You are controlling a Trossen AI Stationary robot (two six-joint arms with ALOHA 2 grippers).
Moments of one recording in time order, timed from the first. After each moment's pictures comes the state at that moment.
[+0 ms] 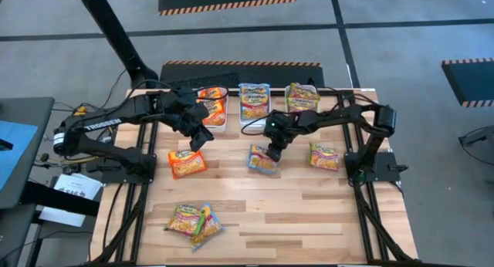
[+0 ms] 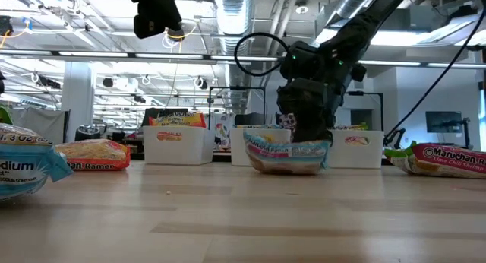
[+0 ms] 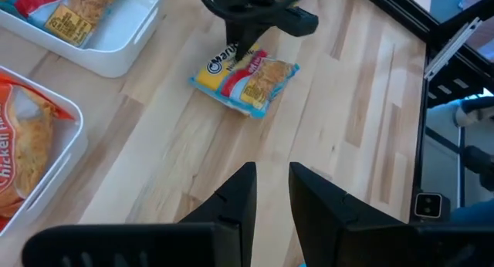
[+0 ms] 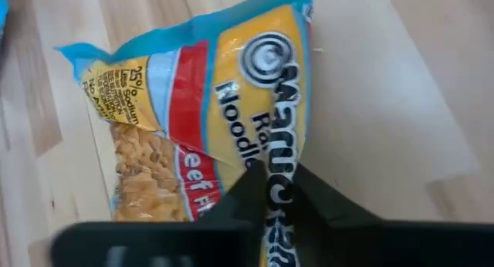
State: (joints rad) left arm 0.28 1.18 1.22 -0.80 0.22 -0.34; right arm -0.33 1.77 0.95 -0.29 -0.36 0.22
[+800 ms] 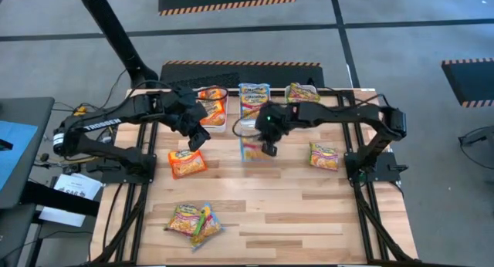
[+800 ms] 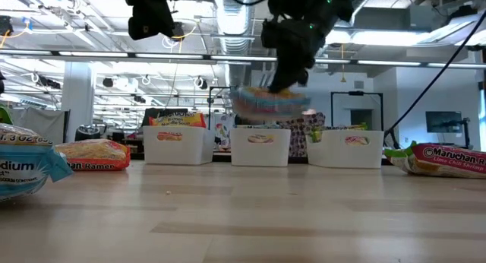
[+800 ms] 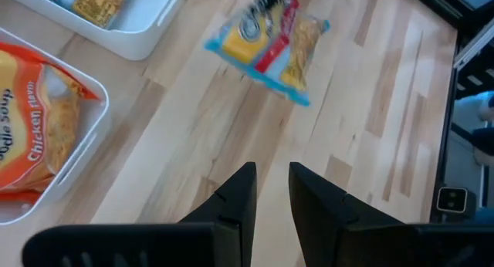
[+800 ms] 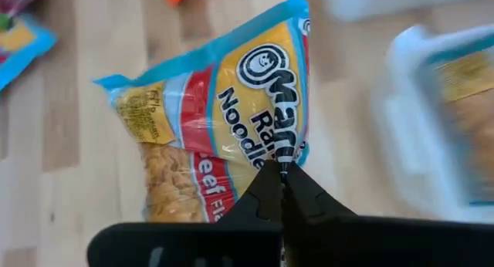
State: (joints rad) left arm 0.29 1.17 1.22 -0.86 0.18 -0.32; right arm -0.23 1.66 1.28 -0.56 -0.14 0.05
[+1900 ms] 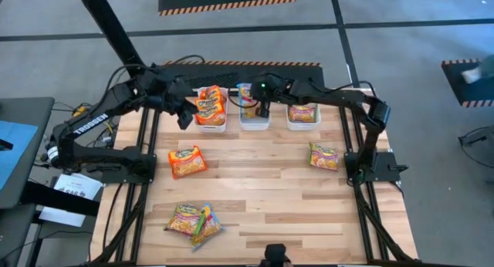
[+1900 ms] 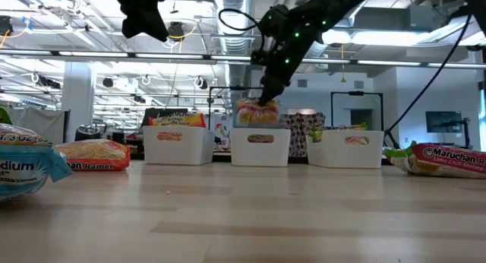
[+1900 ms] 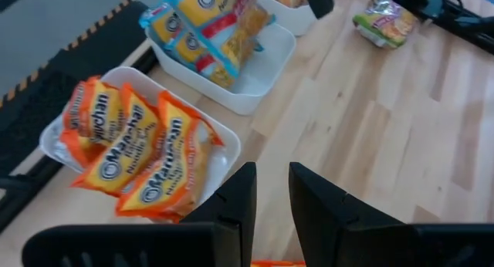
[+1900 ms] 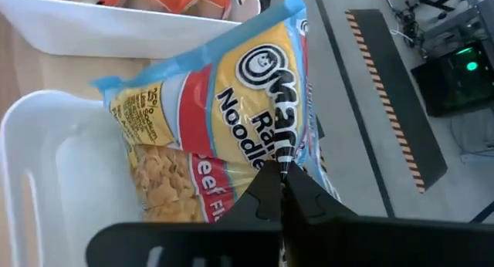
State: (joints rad) left arm 0.59 1.07 1.22 -0.85 0.14 -0.07; right arm -0.47 1.84 1.46 -0.39 0.26 -0.45
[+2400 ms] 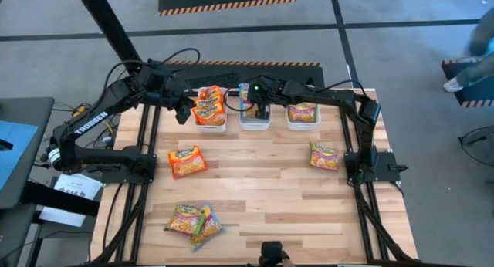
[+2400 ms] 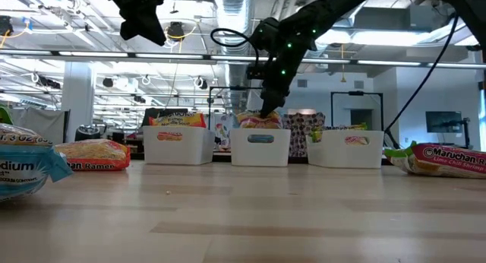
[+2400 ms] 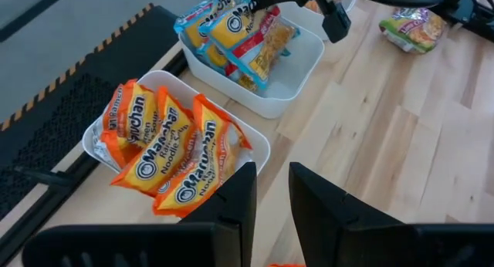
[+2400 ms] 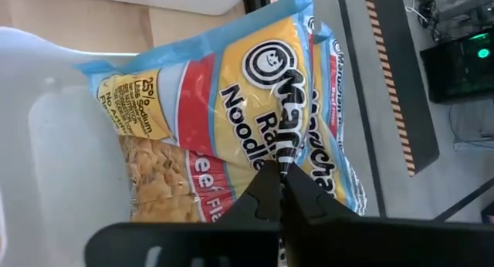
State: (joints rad) left arm 0.68 1.07 1.22 -0.85 0.15 -0.01; right arm -0.47 1.94 1.54 -0.48 0.31 -0.50
